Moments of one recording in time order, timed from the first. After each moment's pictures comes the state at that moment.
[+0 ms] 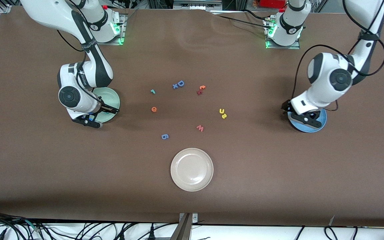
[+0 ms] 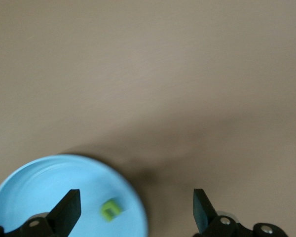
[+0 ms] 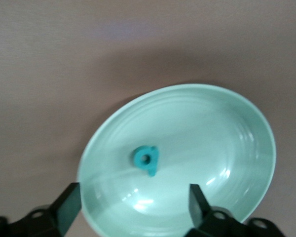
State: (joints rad) left arm -0.06 0.21 -0.10 -2.25 0.04 2.45 0.22; right arm 0.34 0.38 -0.13 -2.09 0.05 2.21 0.46
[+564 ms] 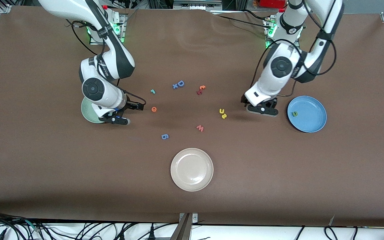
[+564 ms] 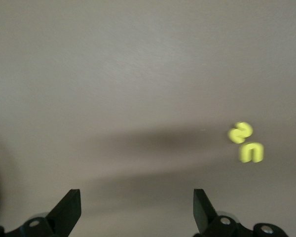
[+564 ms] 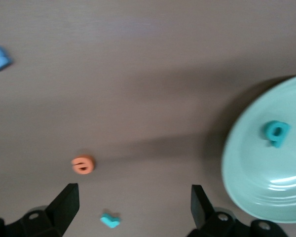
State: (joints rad) left arm -0.37 0.26 -0.11 -2.22 0.04 2.46 -0.43; right arm 0.37 0.38 0.05 -1.97 0.11 2.18 0.49
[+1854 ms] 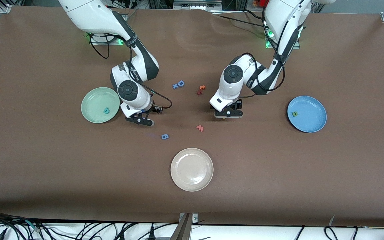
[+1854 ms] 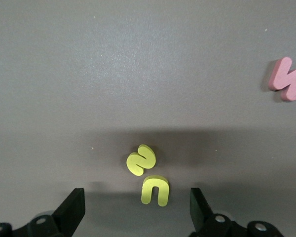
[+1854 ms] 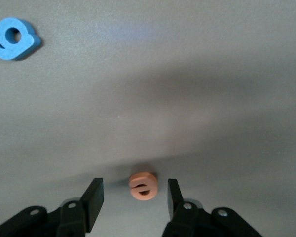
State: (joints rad) left arm -0.54 0.54 -0.10 -2.01 0.13 2.51 -0.74; right arm 0.50 0.54 0.06 -1.94 0.11 2.38 0.71
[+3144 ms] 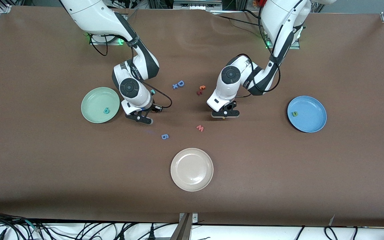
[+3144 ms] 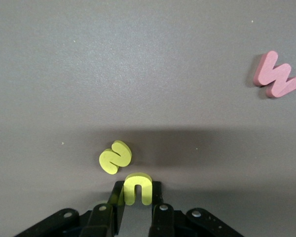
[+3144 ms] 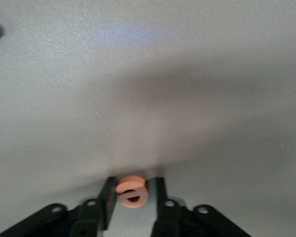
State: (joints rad) left arm -0.56 0.57 -0.11 -1.99 0.08 2.56 -0.75; right arm 0.51 0.55 0.05 -1.99 0.11 2.45 0.74
